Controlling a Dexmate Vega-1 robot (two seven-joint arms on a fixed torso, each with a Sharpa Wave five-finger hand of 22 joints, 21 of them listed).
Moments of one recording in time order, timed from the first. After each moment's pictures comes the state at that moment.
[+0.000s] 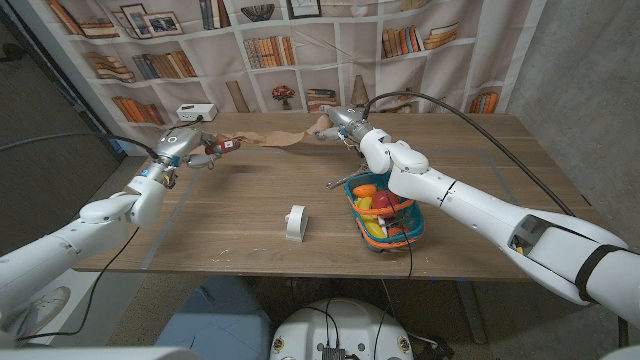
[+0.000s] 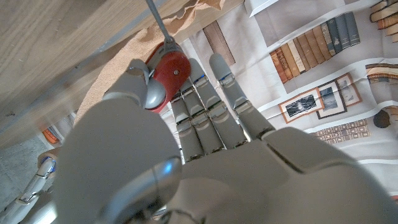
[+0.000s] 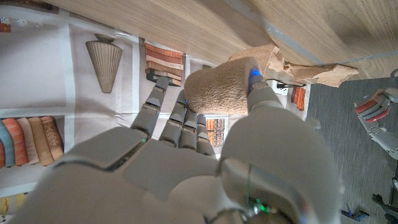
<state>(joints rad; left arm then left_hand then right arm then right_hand) 0.83 1.05 0.52 -1.37 0.57 -0.09 0.65 1.00 -0.02 0.47 -0.17 0.19 0.96 -0.10 0.31 0.23 1.02 -0.18 0.22 0.46 1.05 -0.24 0.27 0.23 0.68 -0.09 0.87 0.19 -0.39 -0.46 -0.96 -1.57 -0.59 -0.35 -0.04 0.96 0.12 0.26 -0.16 0.27 0.11 0.13 0.24 0.22 0.31 0.07 0.46 0.35 0.25 -0.02 0.36 0.34 0.38 0.15 0.20 0.17</state>
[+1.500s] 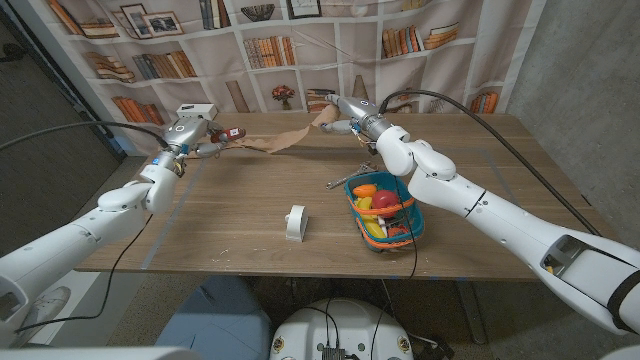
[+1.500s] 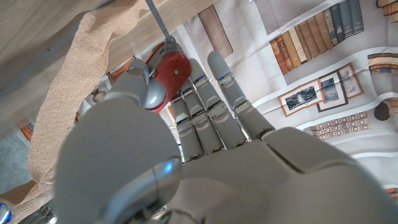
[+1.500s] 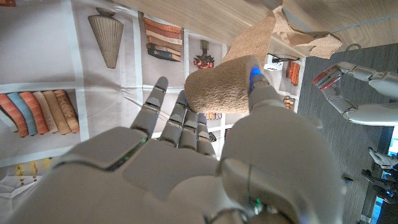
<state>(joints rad) 0.75 0.99 0.55 -1.37 0.58 -0.02 0.62 1.00 -0.02 0.47 -0.17 0.19 0.96 -0.10 0.30 0.23 1.02 -0.17 0.21 0.46 1.05 -0.24 0.26 0.22 0.71 -0.11 0.91 0.19 -0.53 -0.58 -0.83 -1.81 -0.60 -0.31 -0.03 0.97 0.10 0.26 -0.16 0.28 0.14 0.13 0.23 0.23 0.31 0.06 0.48 0.37 0.24 -0.03 0.36 0.36 0.38 0.15 0.20 0.17</state>
